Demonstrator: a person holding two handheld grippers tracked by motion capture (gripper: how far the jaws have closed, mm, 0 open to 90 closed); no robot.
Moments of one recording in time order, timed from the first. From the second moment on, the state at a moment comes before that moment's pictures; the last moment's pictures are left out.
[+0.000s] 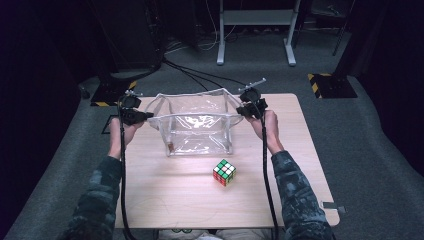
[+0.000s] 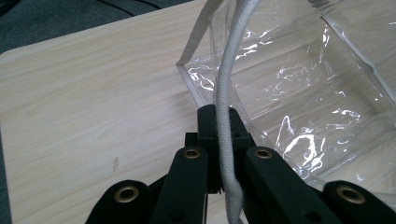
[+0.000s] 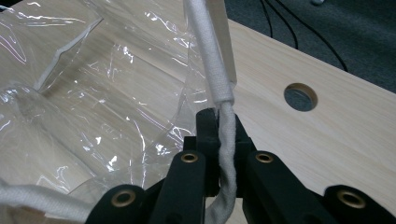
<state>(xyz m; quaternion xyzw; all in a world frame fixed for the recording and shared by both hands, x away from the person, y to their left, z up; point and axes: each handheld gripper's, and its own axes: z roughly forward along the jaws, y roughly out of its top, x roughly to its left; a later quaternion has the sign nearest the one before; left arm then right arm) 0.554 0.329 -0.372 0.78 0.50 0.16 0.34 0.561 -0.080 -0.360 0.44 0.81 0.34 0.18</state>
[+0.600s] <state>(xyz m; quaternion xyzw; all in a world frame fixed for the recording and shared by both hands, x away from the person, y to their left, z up) 0.556 0.300 -0.361 0.80 0.47 0.16 0.34 0.555 -0.118 -0.351 0.46 0.80 0.32 0.20</state>
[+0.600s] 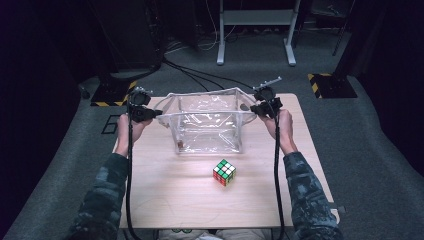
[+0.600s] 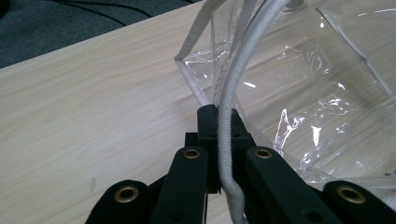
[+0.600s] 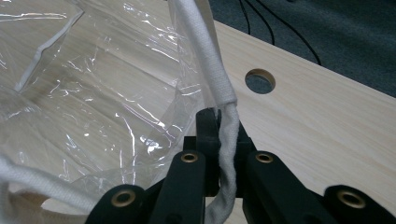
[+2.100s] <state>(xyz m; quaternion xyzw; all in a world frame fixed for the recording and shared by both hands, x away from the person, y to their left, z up) 0.590 0.263 -0.381 0.82 0.47 0.10 0.31 0.591 -0.149 -0.373 0.53 0.79 0.28 0.16</state>
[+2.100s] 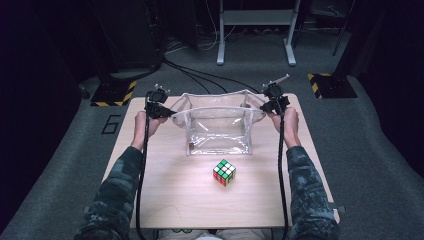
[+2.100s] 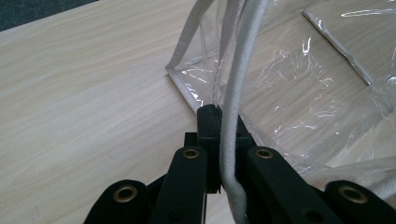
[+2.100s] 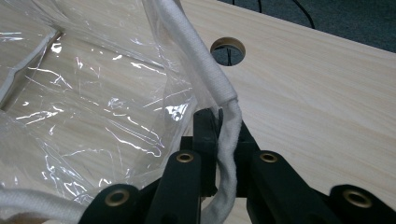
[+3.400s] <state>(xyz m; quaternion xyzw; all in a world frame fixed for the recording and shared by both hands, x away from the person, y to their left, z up) 0.551 0.289 -0.339 0.79 0.46 0.15 0.38 0.549 -0.157 -0.343 0.48 0.78 0.37 0.19</state>
